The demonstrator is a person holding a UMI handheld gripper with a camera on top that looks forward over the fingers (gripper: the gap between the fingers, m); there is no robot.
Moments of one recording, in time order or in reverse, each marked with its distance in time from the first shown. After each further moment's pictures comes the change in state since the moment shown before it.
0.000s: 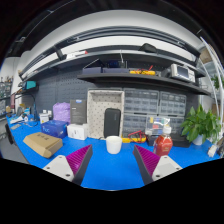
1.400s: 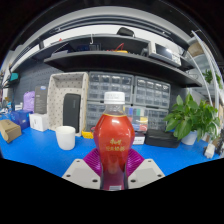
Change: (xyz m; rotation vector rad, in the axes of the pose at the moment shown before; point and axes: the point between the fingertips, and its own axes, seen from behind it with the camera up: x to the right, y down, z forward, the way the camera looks) arm 0.184 0.077 0.114 0.016 0.184 -0.028
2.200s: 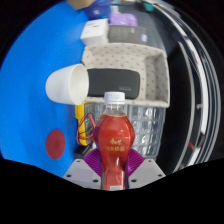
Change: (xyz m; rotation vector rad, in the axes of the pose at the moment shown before) arm -0.039 -0.081 0.143 -0.022 0.051 -1.533
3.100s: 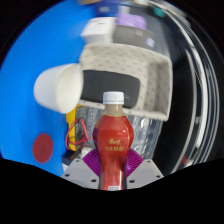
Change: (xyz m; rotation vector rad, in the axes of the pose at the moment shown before) arm 0.022 -0.026 0.023 0.006 0.065 -0.106
